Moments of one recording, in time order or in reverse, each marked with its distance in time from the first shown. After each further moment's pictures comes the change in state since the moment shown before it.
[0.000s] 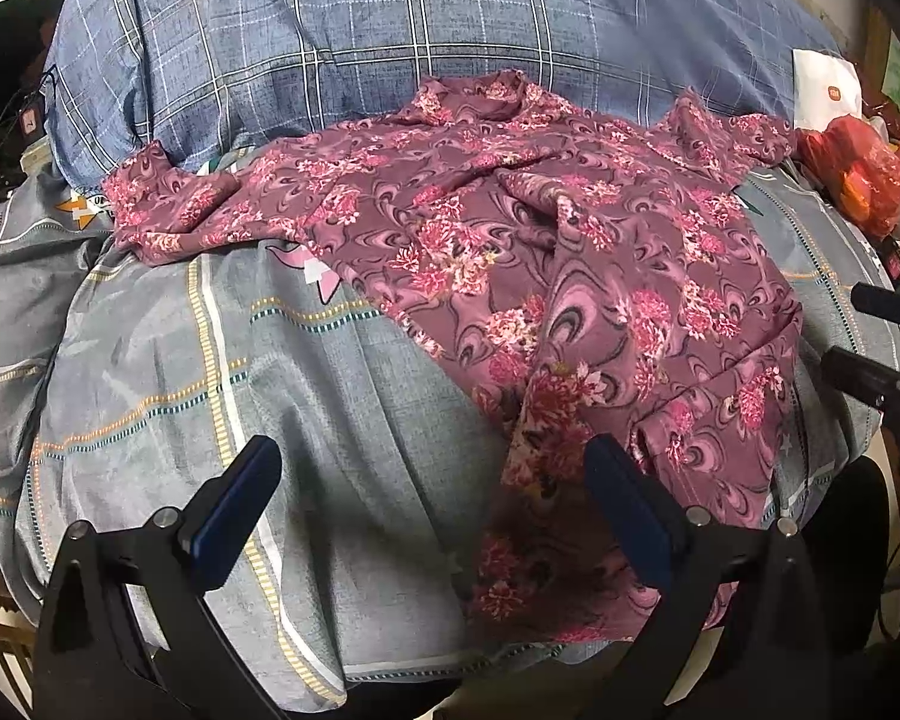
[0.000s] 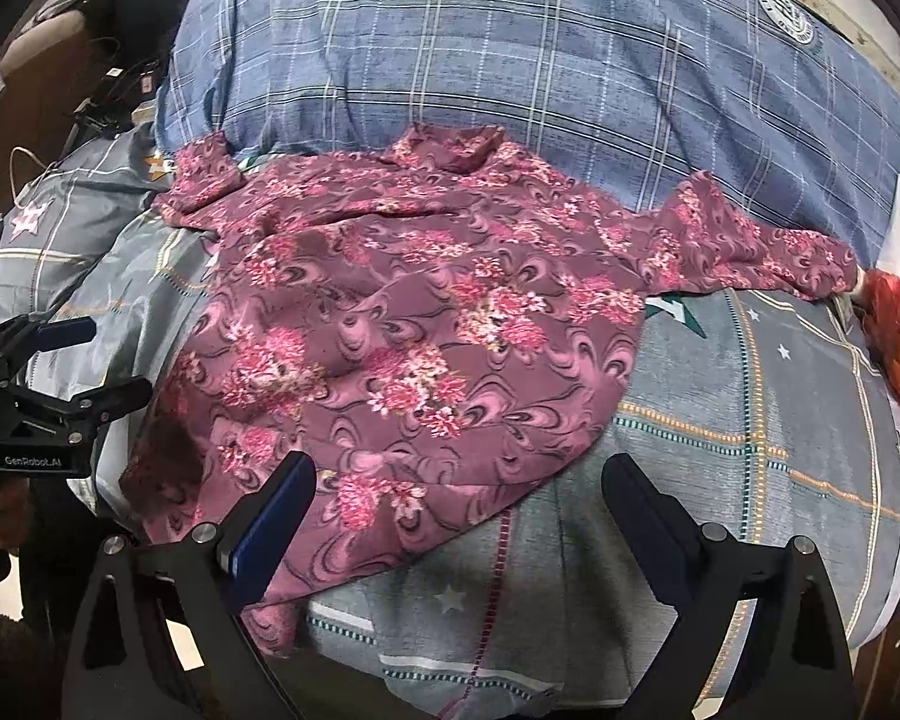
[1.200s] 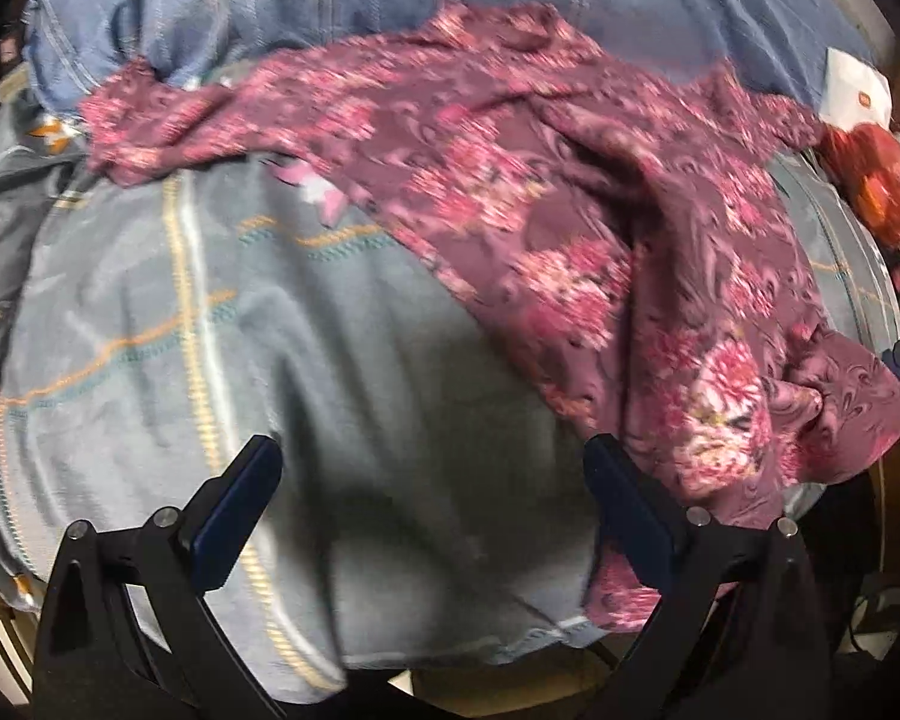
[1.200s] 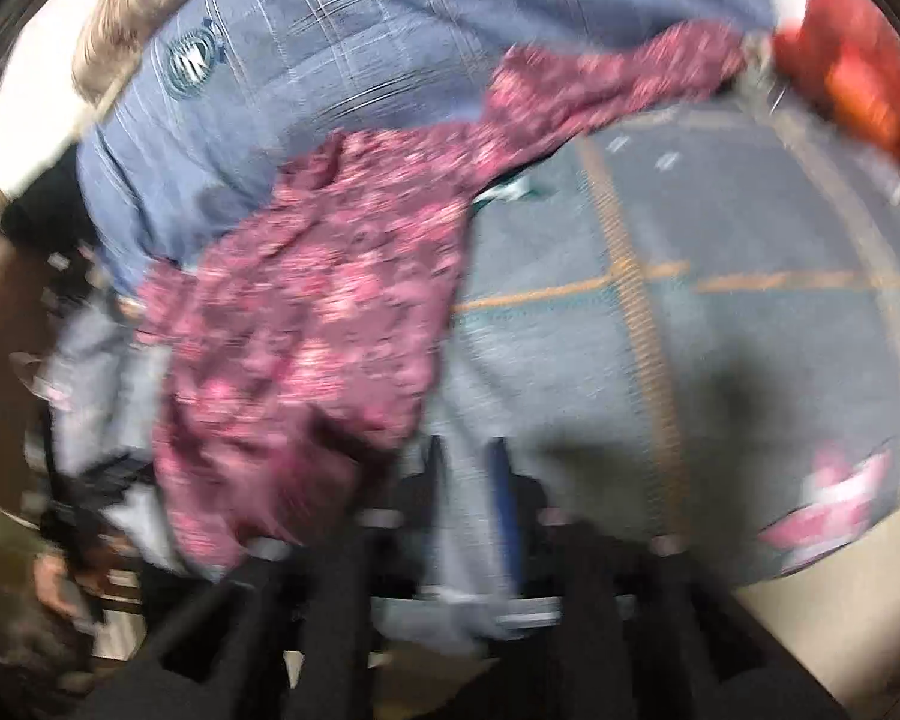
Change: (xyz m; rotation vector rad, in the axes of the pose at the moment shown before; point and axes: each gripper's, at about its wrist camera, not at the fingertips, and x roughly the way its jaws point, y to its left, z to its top) left arm 0.034 0.013 -0.002 -0.062 0.194 -0.068; right arm -0.012 -0.127 -0.054 0.503 0.070 0.230
